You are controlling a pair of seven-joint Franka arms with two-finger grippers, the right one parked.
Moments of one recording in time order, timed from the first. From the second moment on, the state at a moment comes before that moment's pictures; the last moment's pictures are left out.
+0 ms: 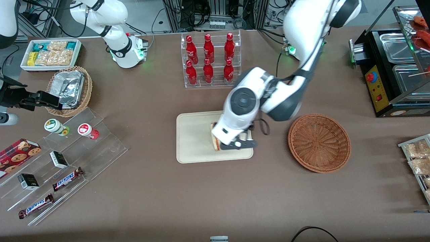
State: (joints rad) arm -0.54 0.67 -0.09 -1.13 -0.05 1.72 -0.68
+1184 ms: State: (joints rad) arm -0.10 0.24 -0.08 -1.58 -0.05 1.68 -0.03
